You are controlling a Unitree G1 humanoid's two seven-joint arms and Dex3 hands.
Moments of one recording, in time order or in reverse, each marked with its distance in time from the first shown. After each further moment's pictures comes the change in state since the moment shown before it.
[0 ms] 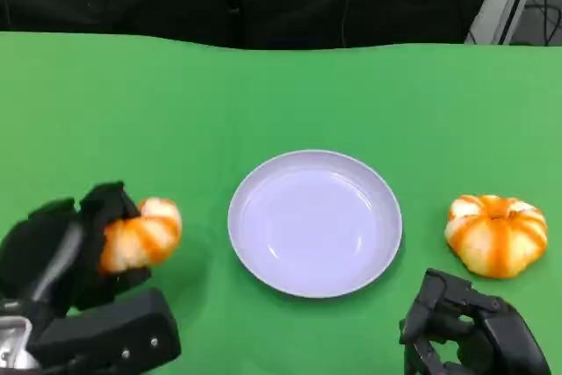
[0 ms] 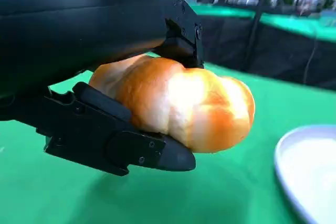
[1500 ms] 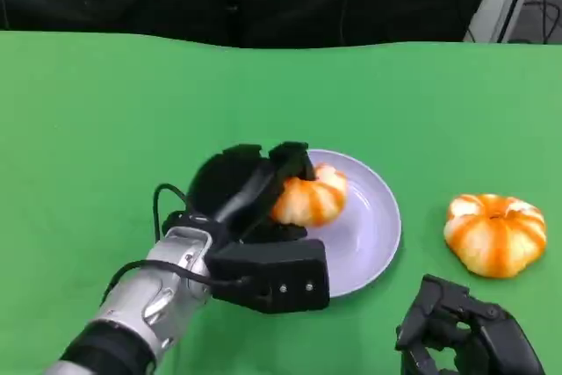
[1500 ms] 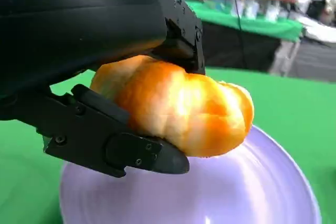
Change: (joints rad) left arm -0.536 -0.337 -0.294 0.637 0.081 -0.222 0.019; right arm 0.036 0.007 0.021 -0.042 -0.026 0.013 -0.039
